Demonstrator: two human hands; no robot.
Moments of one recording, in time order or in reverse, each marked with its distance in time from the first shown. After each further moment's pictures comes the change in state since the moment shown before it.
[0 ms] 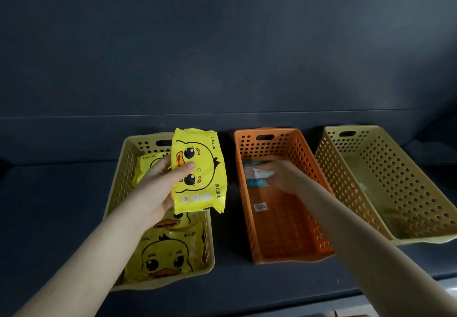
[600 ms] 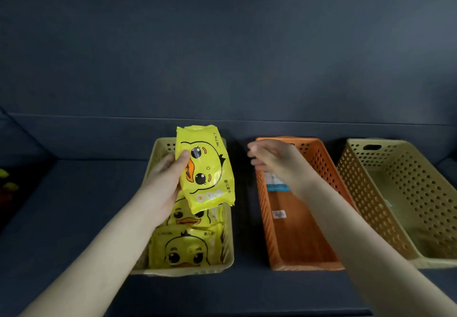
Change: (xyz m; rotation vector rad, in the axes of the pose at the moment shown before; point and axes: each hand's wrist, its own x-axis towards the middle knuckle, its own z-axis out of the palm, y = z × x) left_hand -0.021 0.014 -0.018 -0.123 0.100 0.089; right_hand -0.045 -0.102 -0.040 0.923 0.193 -0.222
